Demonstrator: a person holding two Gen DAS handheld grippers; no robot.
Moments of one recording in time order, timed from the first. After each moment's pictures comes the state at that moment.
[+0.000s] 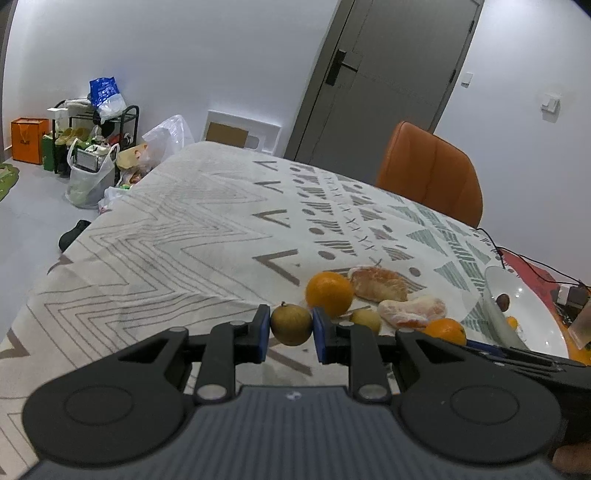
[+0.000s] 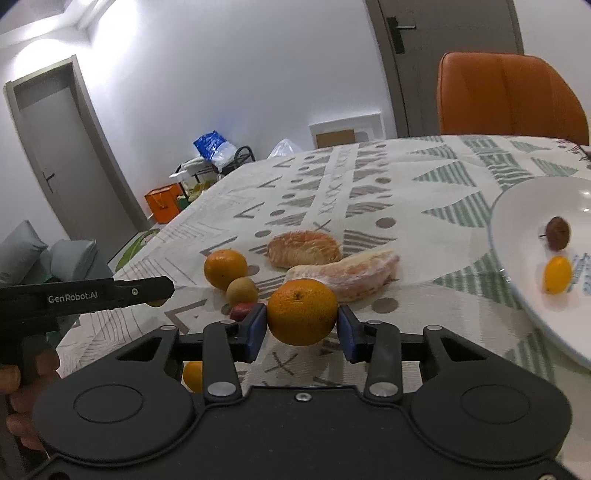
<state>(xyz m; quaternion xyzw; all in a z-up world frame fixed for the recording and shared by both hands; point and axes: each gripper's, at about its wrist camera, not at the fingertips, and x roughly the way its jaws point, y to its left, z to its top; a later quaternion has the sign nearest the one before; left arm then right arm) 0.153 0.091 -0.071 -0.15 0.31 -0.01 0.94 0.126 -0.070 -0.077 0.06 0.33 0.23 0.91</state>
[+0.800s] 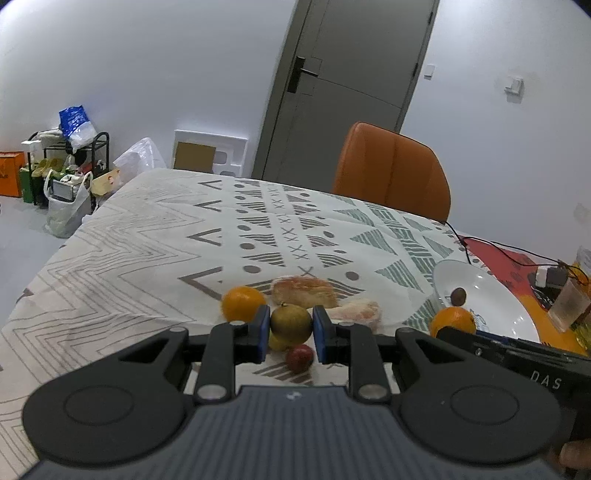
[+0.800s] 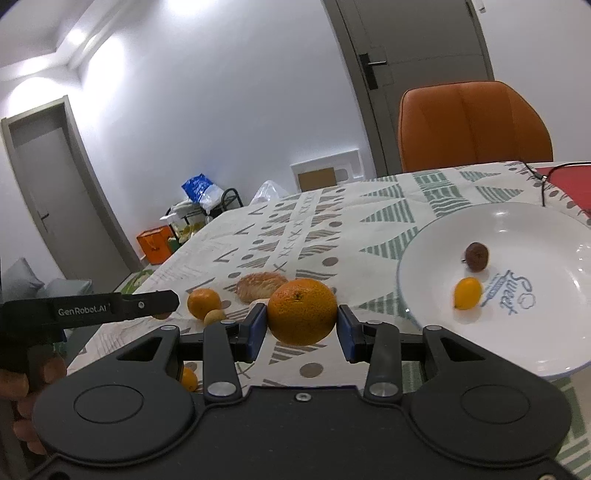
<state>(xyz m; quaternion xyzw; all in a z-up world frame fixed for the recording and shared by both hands) 0.148 0.031 -0.042 -0.11 0.29 -0.05 0.95 0.102 -0.132 -0.054 0.09 0.28 0.20 0.93</state>
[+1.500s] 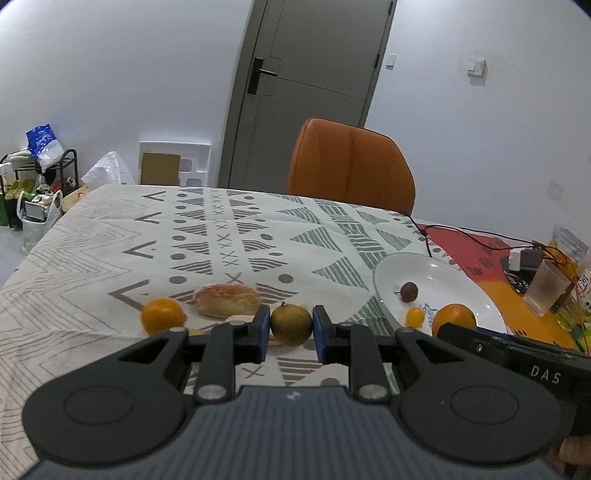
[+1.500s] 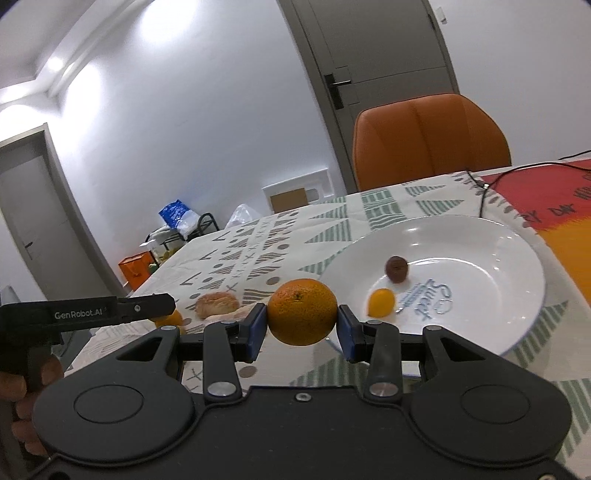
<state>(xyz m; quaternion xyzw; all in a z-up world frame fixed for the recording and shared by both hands) 0.155 -0.029 -0.033 -0.08 0.29 -0.09 0.95 0.086 -0.194 -0.048 0.12 0.25 0.16 0.95</state>
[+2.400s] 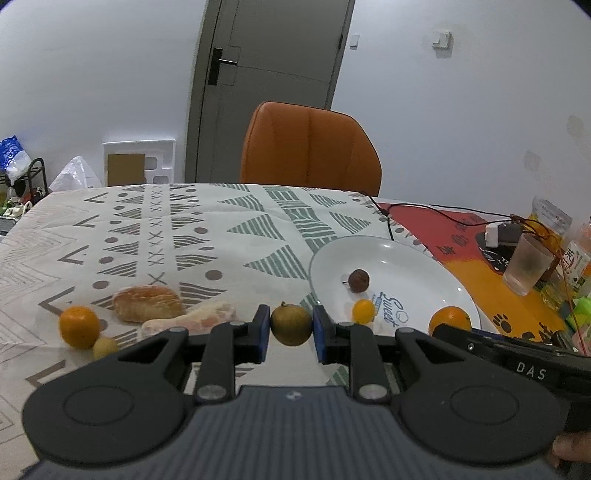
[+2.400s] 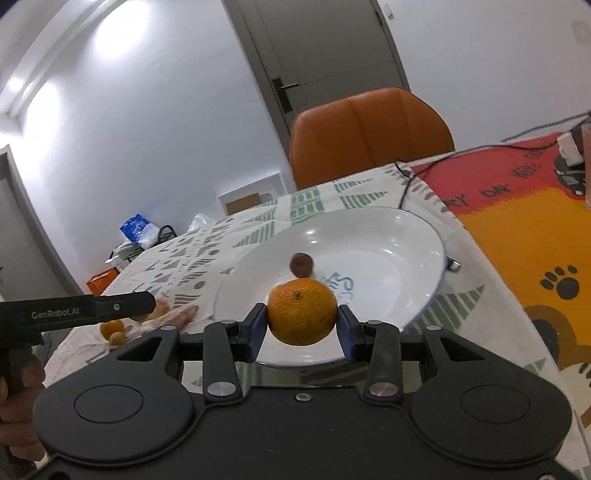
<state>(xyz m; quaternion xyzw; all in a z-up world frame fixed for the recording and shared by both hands) 0.175 -0.093 -0.041 -0.05 0.30 -0.13 0.94 0.086 -0.256 -0.066 0.15 0.26 0.10 0.95</state>
